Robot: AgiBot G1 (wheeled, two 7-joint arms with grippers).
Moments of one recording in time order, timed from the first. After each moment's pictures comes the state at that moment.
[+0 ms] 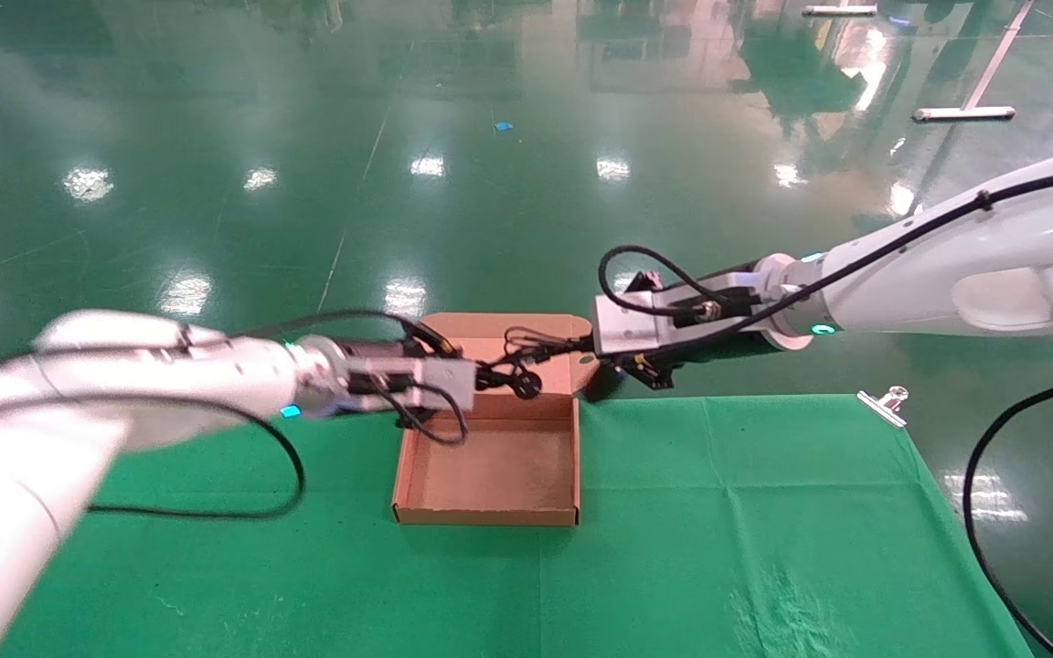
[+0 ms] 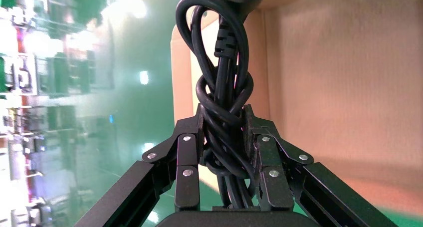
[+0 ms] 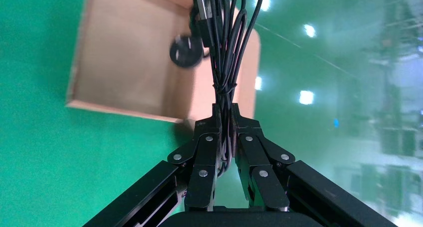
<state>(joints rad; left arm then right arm) -1.66 1.36 0.75 -0.26 1.70 0.75 0.64 1.89 -1.34 -0.66 0.15 -1.71 -1.10 -0.64</state>
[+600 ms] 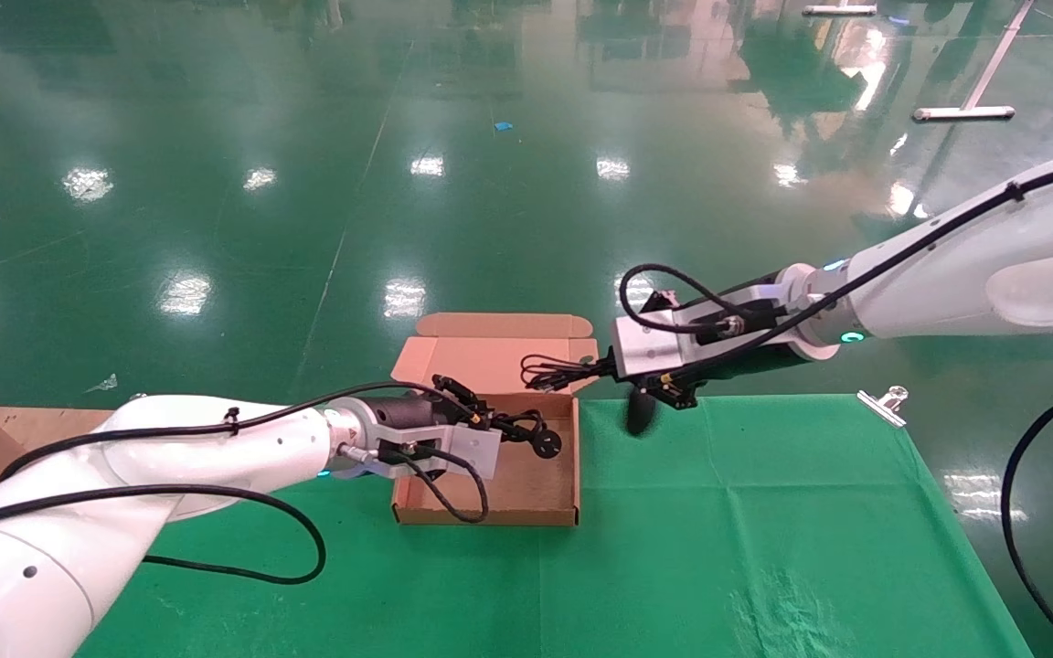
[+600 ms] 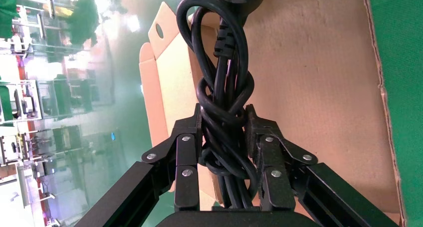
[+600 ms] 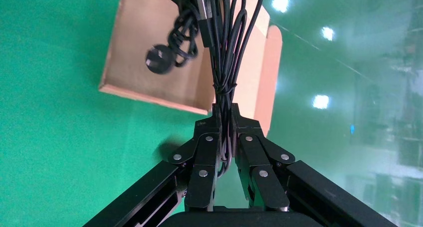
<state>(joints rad) -1.55 1.37 0.89 -0.34 1.57 0.63 0.73 1.92 -1.34 -0.68 0.09 -1.71 -1.17 -0.70</state>
